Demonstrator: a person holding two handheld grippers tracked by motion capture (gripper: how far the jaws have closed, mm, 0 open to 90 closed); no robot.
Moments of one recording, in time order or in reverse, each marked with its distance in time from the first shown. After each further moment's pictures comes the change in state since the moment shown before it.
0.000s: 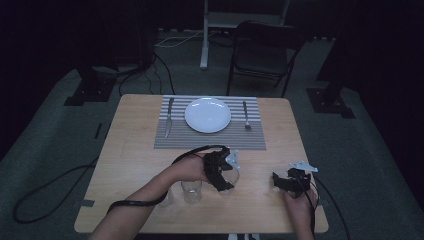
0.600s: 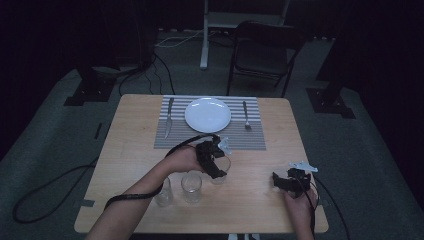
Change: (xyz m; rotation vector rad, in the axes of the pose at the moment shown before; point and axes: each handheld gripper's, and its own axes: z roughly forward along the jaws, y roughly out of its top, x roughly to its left) left arm 0.033 -0.019 -0.007 0.031 0.052 -0.112; right arm 0.000 0.000 0.000 0.000 -0.001 -0.001
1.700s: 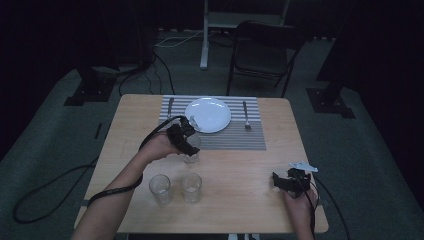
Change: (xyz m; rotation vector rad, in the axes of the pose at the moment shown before) left arm 0.062 -0.062 -0.038 0.046 0.221 -0.292; right arm 0.000 0.000 0.000 0.000 0.000 0.001
